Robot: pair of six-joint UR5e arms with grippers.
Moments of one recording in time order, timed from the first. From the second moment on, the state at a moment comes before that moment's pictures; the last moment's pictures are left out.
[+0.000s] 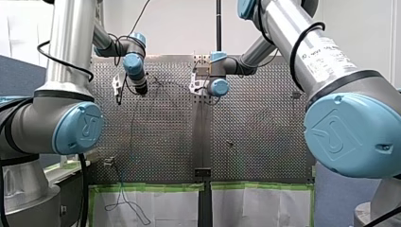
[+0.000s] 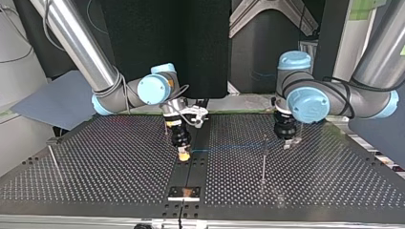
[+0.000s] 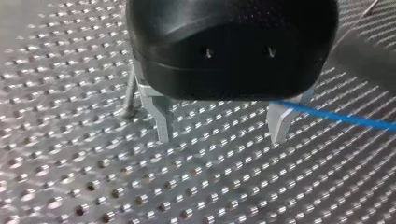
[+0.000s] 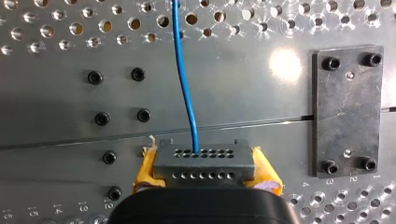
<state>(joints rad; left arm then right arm) -0.09 -1.73 -1.66 -3.21 -1.74 -1.77 2.26 -0.92 1.17 -0.34 1.63 1.65</state>
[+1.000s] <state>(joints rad) -0.17 -1.53 -1.73 -3.26 -1.68 -1.75 2.26 -0.92 1.17 -0.34 1.62 1.65</state>
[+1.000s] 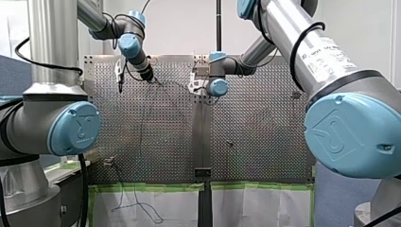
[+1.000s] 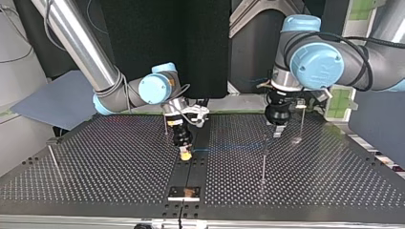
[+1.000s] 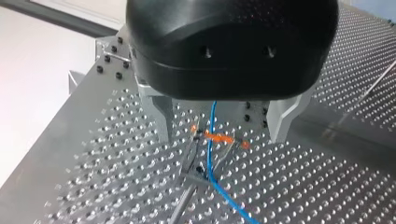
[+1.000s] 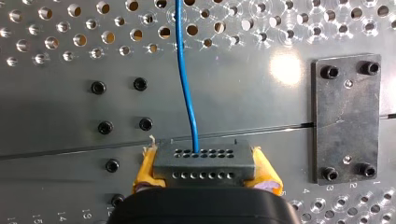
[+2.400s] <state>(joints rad) -0.22 -1.55 -1.73 -3.18 -1.72 -1.74 2.26 -0.91 1.17 -0.34 1.62 1.66</state>
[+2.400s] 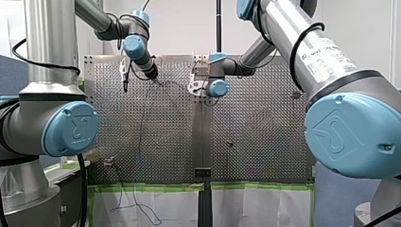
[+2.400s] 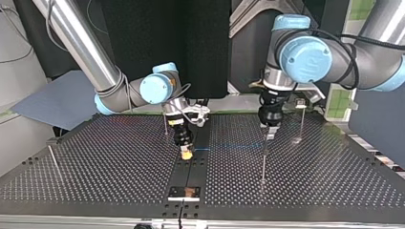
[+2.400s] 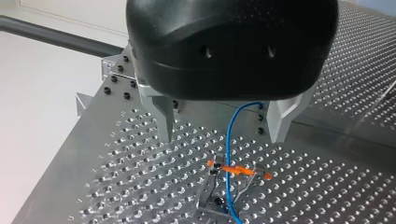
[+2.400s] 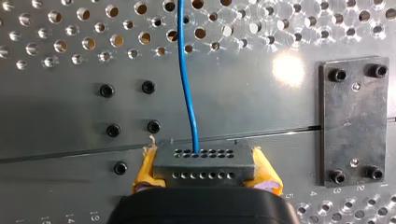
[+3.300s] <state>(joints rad) -0.30 -1.67 -1.73 -2.93 -1.81 -1.67 2.27 -0.91 1.17 -0.34 1.62 1.66</state>
